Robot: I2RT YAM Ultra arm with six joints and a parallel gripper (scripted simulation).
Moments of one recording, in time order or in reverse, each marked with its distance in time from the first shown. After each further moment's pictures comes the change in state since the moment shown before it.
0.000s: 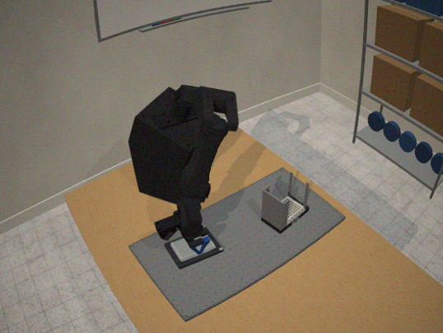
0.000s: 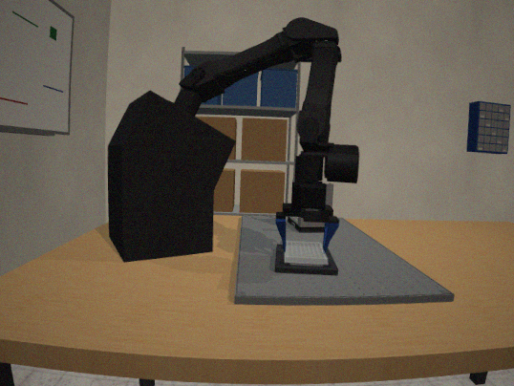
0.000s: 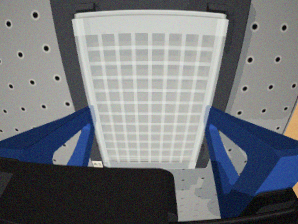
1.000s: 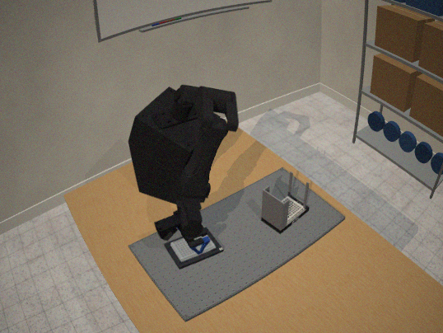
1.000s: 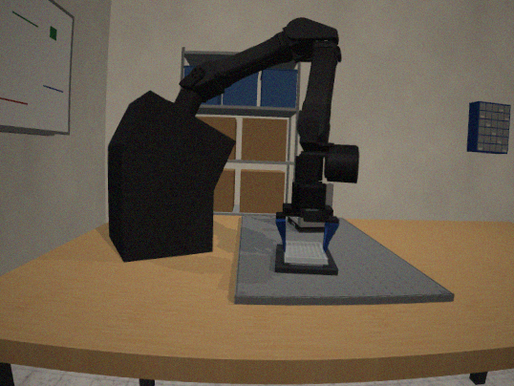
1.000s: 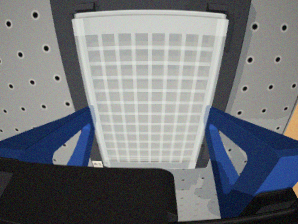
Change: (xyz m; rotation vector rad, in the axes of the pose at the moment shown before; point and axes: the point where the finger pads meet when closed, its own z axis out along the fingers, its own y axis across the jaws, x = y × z) arm 0.000 0.000 0.000 -0.001 0.001 0.000
